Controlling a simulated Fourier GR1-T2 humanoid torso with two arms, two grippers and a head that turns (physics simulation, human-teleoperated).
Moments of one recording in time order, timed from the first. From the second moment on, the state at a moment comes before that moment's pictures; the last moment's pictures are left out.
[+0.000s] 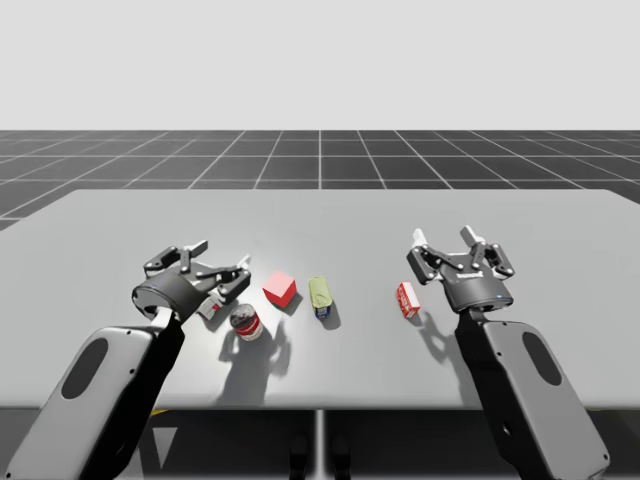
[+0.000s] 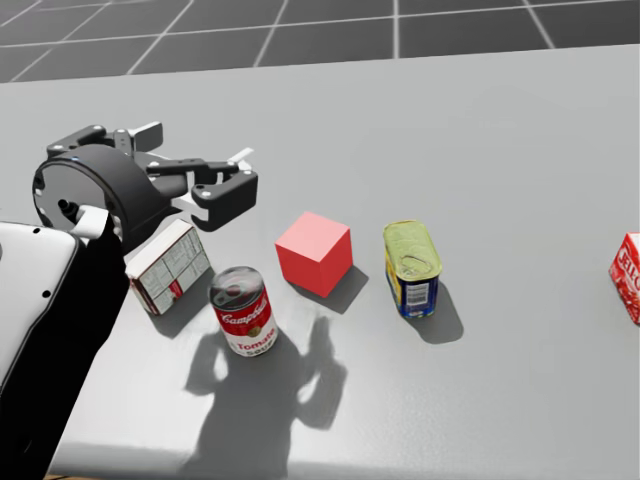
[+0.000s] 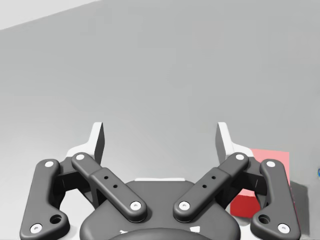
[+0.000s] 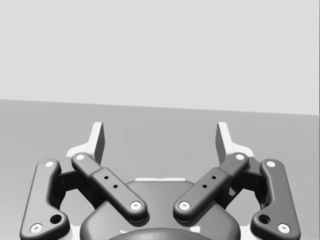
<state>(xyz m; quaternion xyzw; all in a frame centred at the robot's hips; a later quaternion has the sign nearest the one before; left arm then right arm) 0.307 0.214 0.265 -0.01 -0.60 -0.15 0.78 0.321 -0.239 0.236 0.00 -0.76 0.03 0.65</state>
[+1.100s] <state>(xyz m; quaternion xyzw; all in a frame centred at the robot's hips) 0.321 0.148 0.201 -0.10 -0.49 -0.21 0.84 0.322 -0.241 0.235 0.00 -0.76 0.03 0.65</state>
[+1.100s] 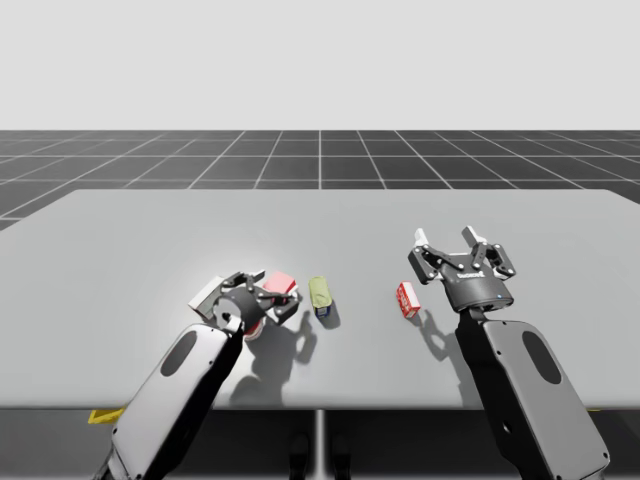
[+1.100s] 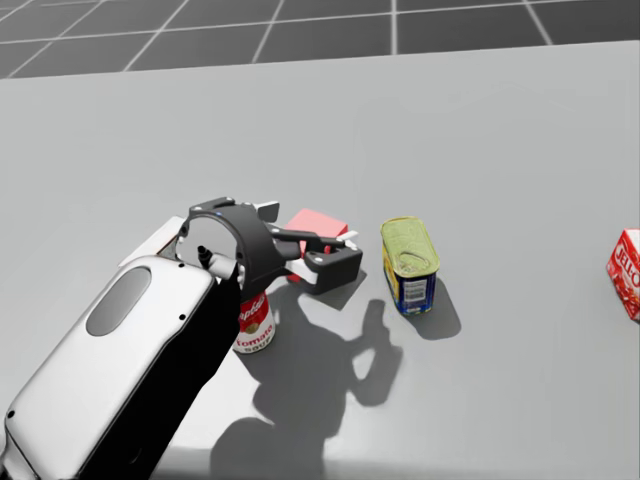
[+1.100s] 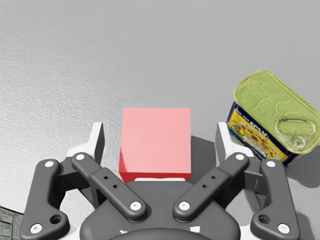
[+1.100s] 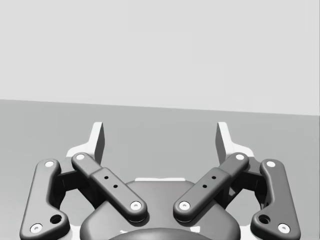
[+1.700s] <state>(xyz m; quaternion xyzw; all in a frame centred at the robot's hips) 0.355 0.138 0.190 -0.09 -0.45 -0.21 0.86 0.322 -0.243 0.236 0.00 -0.76 0.02 0.65</state>
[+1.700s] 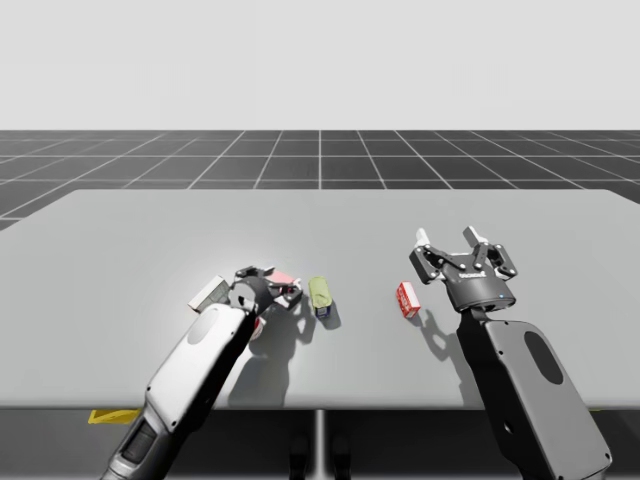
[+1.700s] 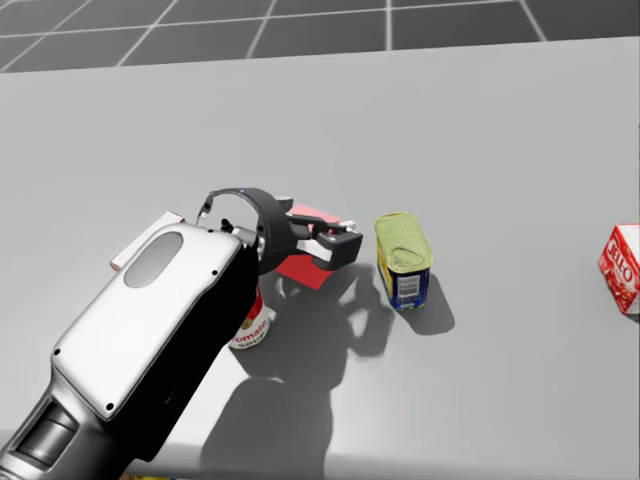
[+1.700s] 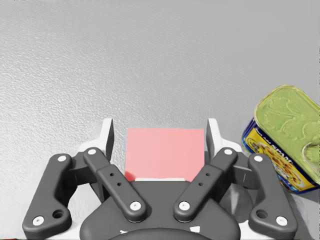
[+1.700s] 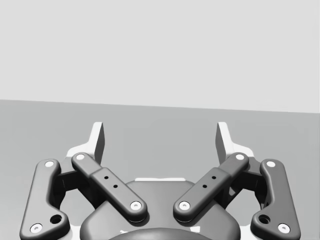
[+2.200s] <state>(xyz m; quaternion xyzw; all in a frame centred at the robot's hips) 0.351 0.137 0.197 -0.07 -0.47 -0.21 0.85 0.322 -0.246 0.237 0.00 -0.76 0.02 0.65</state>
